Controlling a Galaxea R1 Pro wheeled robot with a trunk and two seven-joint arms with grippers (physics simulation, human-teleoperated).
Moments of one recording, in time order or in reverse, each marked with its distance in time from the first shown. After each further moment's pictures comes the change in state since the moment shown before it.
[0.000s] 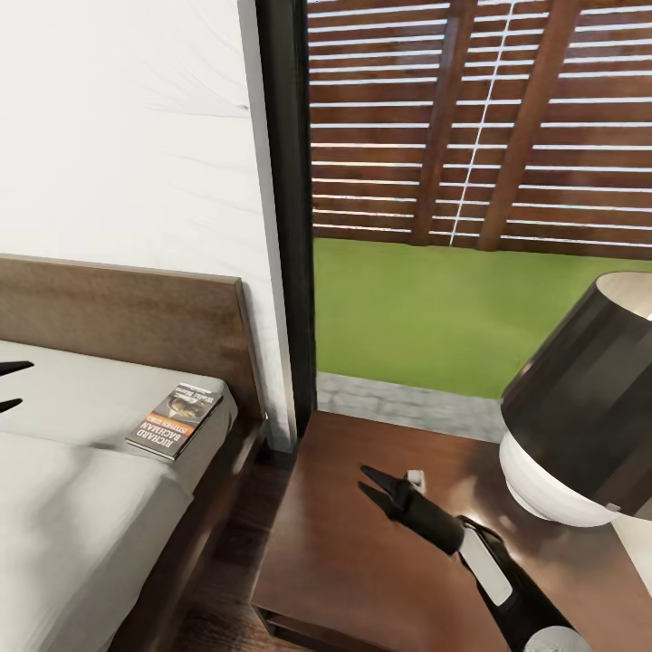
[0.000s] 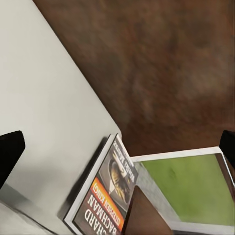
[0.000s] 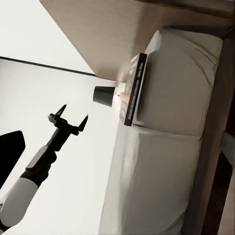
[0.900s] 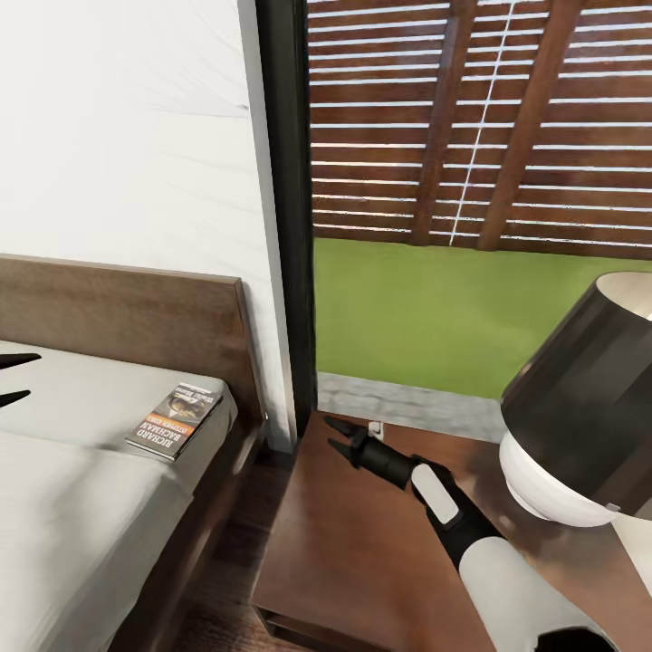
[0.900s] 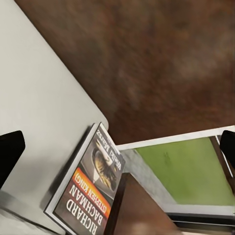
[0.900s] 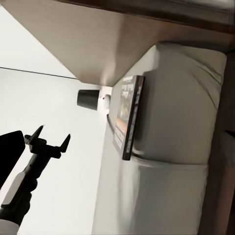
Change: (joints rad) left arm 0.000 0.004 0.000 -0.081 0.000 0.066 0.002; right arm -0.251 0.141 0.003 0.145 -0.037 0.024 -0.280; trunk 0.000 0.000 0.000
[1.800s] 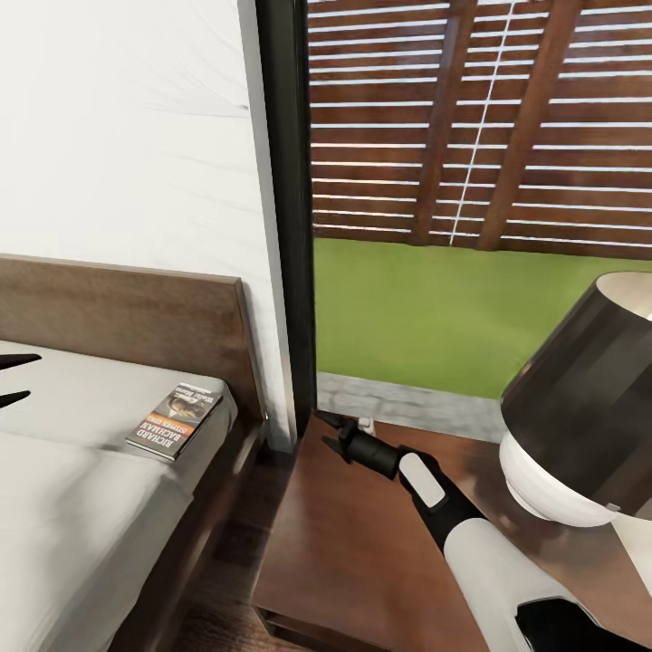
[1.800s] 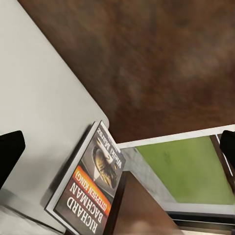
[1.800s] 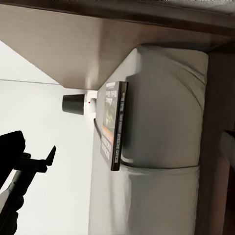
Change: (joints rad) left arm 0.000 0.001 0.001 -0.001 -0.002 0.010 0.003; right arm -0.071 0.046 -0.015 0.088 -0.025 -0.010 -0.127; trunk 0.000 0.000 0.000
